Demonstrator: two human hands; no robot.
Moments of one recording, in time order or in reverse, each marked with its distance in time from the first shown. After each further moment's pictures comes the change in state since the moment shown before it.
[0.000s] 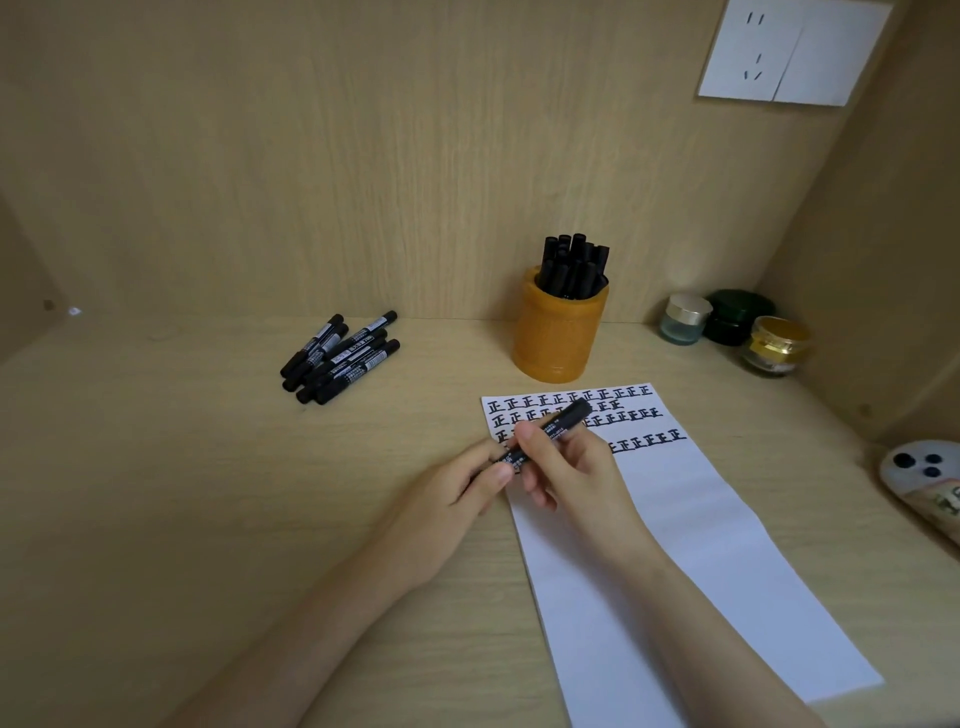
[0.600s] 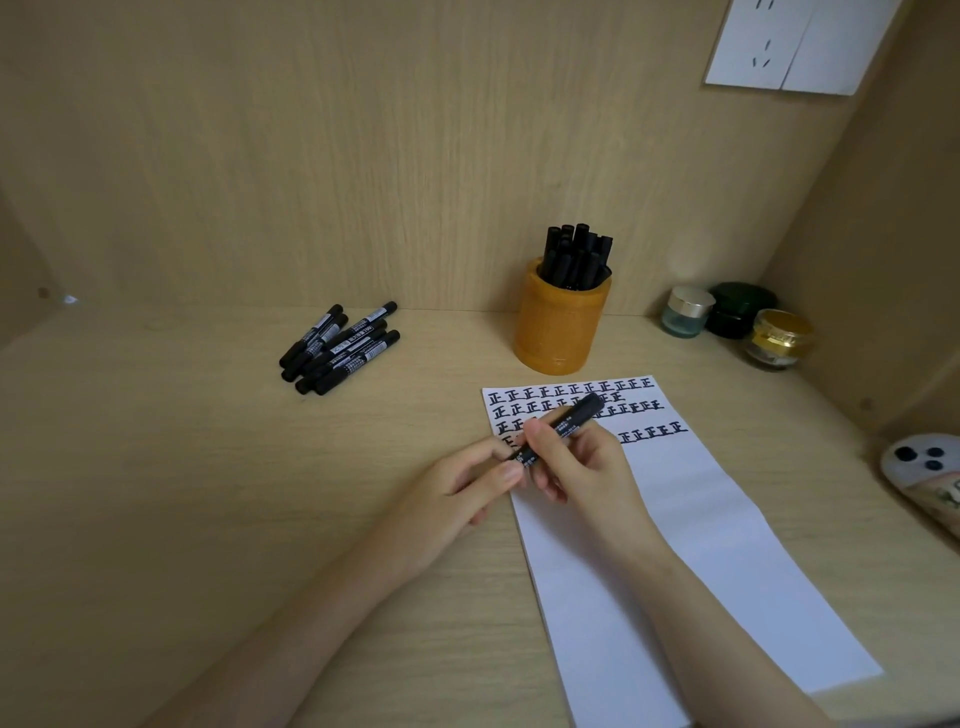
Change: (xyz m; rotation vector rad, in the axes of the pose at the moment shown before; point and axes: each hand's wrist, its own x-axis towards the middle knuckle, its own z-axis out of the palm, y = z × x) left_hand -0.002 0.008 0.000 -0.262 -0.094 -0.063; right_hand -0.006 -0.002 -0.002 0.020 0.035 -0.004
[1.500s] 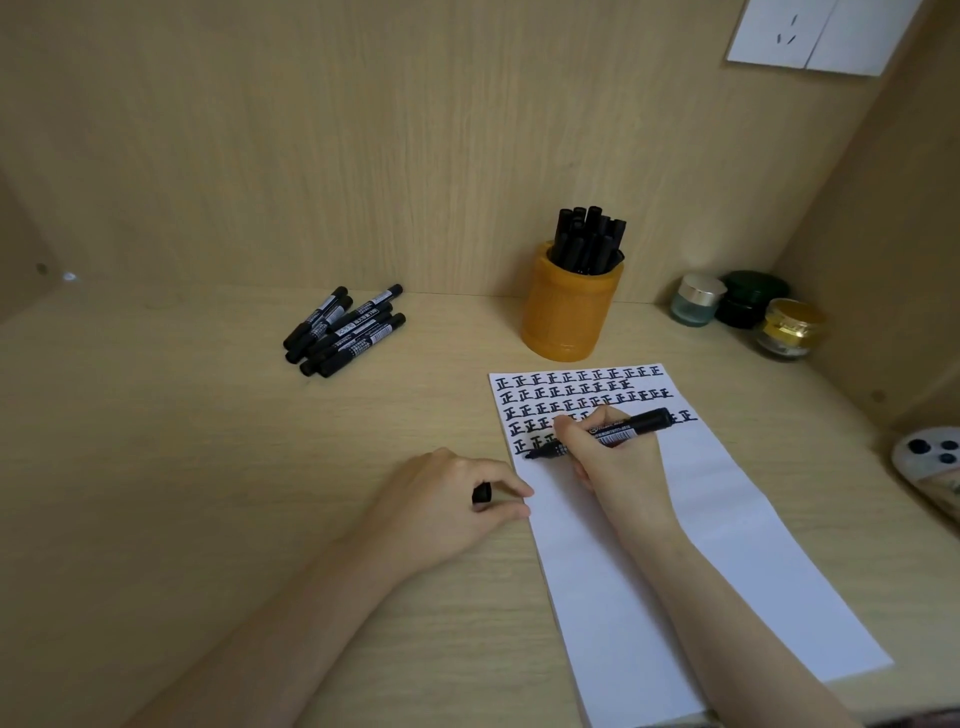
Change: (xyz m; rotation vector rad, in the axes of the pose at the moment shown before) left_hand -0.004 -0.014 -0.005 0.703 0.078 -0.050; right_hand 0.009 0.021 -0.015 -0.109 0.329 0.121
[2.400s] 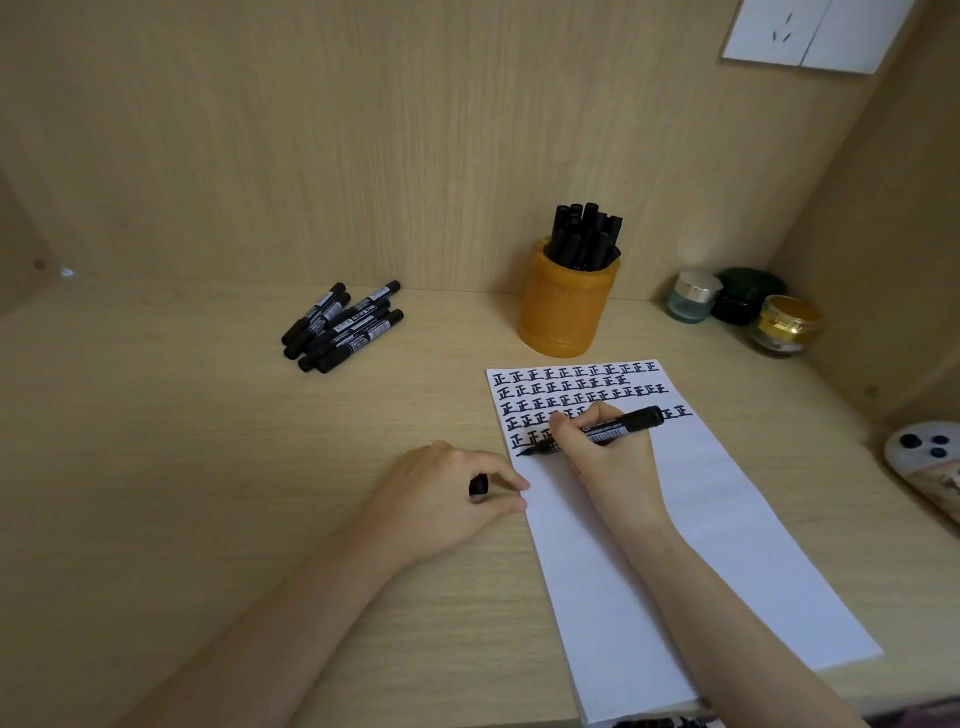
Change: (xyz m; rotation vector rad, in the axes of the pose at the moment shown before) left_hand 0.002 0.000 0.000 -0.013 -0.002 -0.006; right_hand 0.000 0.005 0.000 -0.076 0.000 -0.056
